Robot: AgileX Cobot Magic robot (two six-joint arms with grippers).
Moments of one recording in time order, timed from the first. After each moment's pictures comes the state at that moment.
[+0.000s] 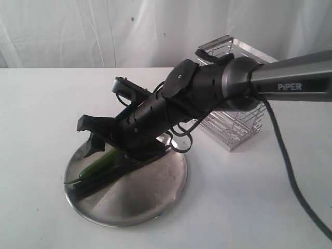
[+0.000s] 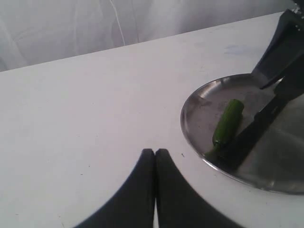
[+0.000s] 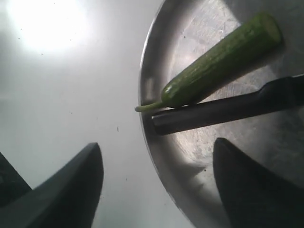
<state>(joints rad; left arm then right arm) -0.12 0.00 0.02 -0.05 0.27 0.14 0.71 1.97 -1.34 0.94 0.58 -0.18</state>
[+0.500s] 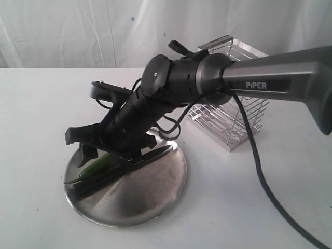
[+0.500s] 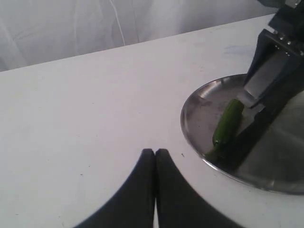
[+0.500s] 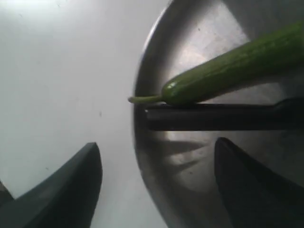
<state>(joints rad) -0.12 0.00 0.02 -0.05 0.27 0.14 0.75 2.05 -1.51 0.70 0.71 -0.13</state>
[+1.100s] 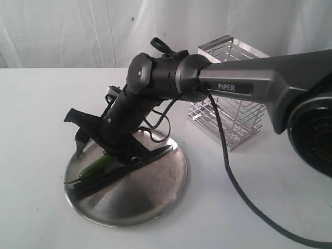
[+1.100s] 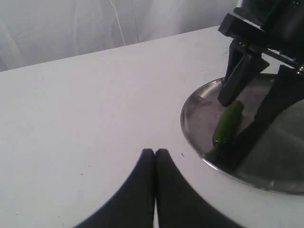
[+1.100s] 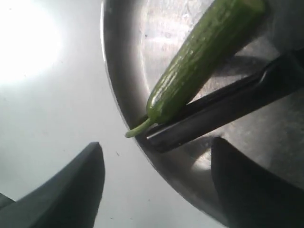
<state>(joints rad) -0.12 0.00 0.02 -0.05 0.27 0.14 0.75 2.17 -1.69 0.59 0.81 0.55</state>
